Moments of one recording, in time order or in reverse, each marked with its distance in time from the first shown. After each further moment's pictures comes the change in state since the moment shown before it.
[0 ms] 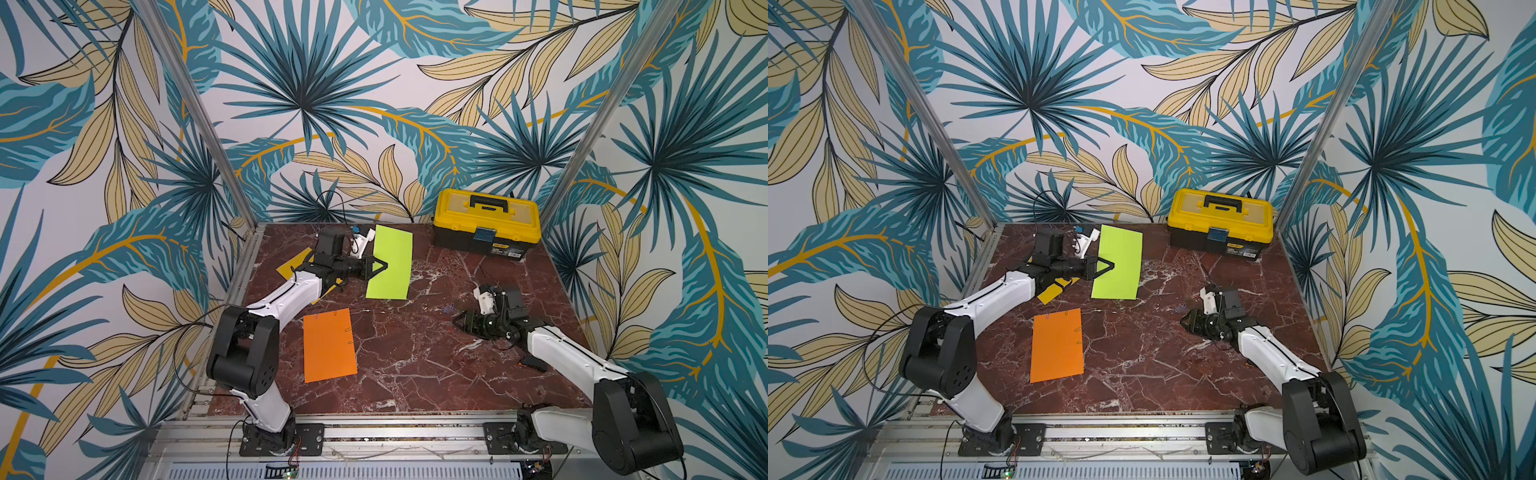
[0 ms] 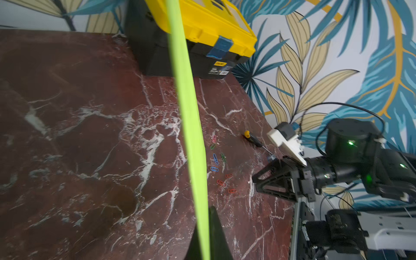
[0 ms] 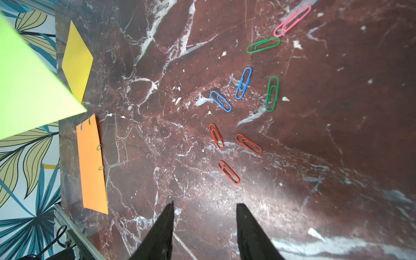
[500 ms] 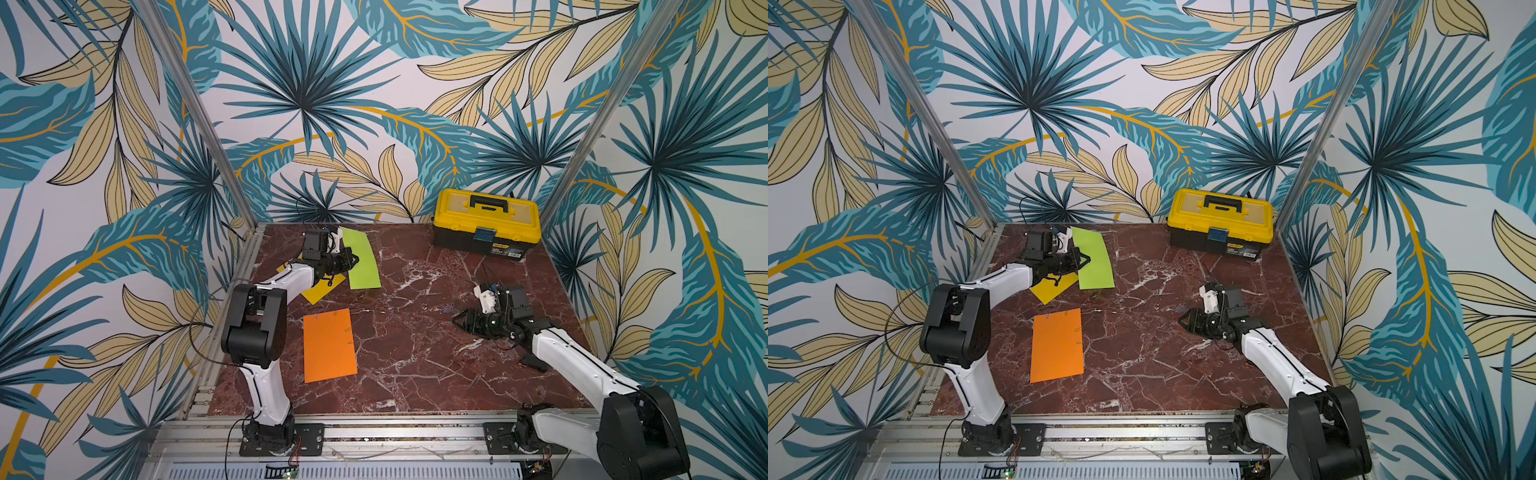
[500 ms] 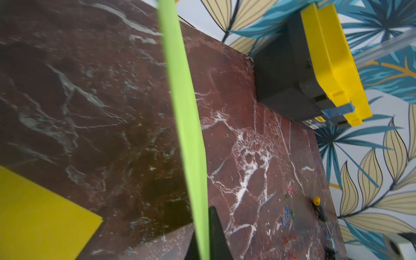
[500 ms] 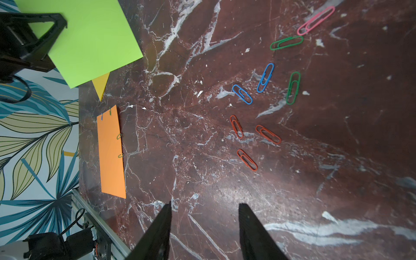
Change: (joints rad) left arm 0.161 0.214 0.080 0.030 -0.220 -0.199; right arm 0.000 -0.058 0.034 -0.066 -0.053 -0.005
